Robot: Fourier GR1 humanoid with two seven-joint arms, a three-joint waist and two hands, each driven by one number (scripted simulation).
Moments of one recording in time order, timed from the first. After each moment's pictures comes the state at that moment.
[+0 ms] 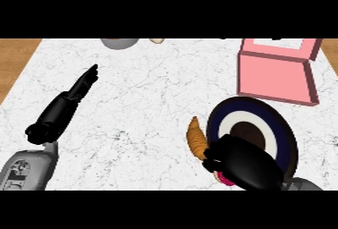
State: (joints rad) left arm -0.24 0.29 -0.03 -1.53 -0.09 -0.19 -0.07; right arm -0.24 -0.56 0.68 -1.78 0.94 -0.01 -0.28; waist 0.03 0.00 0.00
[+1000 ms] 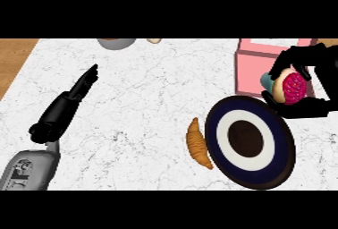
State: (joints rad) left arm -0.24 0.27 -0.02 -1.51 -0.11 -0.19 -0.08; right arm -0.47 -0.56 0.06 -1.67 0.41 0.12 -0.17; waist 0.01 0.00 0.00
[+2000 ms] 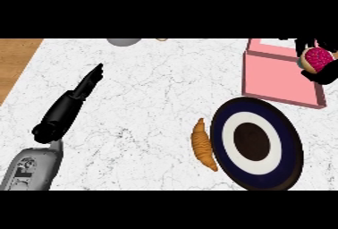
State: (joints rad) left arm -0.26 0.25 -0.02 -1.51 -0.13 -0.22 -0.09; right arm -0.90 -0.73 0.16 -0.73 0.72 0.30 -0.49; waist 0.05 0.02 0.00
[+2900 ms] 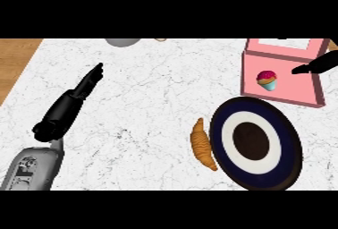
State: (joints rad) left arm -0.26 0.24 -0.02 -1.51 -0.13 -0.22 -0.08; right arm -1.08 -0.64 -0.15 -0.30 0.36 0.49 -0.71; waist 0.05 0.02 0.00
